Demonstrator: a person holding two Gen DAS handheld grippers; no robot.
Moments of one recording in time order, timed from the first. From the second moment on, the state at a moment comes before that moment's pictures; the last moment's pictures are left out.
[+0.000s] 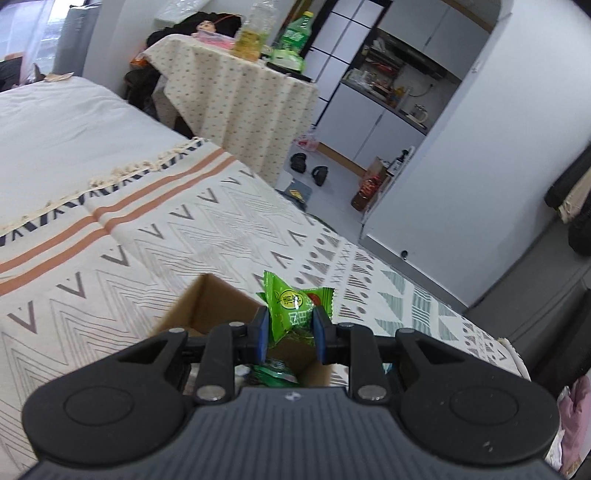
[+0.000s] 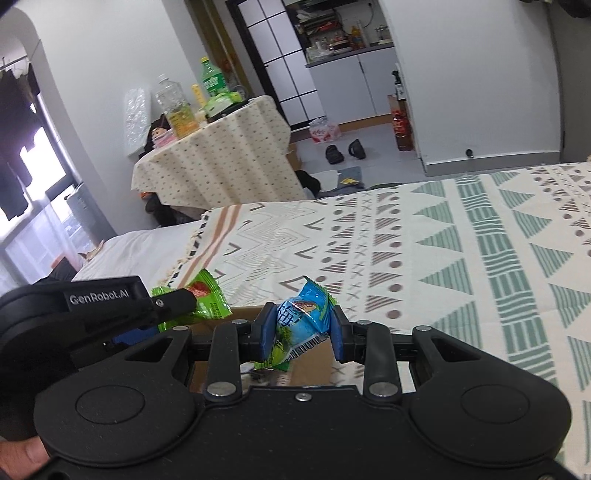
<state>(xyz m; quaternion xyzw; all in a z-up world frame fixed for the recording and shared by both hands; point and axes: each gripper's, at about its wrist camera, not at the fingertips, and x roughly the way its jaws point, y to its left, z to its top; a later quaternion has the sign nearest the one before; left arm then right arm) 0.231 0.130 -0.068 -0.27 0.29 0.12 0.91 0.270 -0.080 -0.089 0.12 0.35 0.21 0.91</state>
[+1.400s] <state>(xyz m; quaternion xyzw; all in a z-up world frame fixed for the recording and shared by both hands) 0.242 0.151 -0.091 -0.27 0.33 0.20 0.88 0.276 -0.080 -0.112 0.14 0.40 0.17 0.89</state>
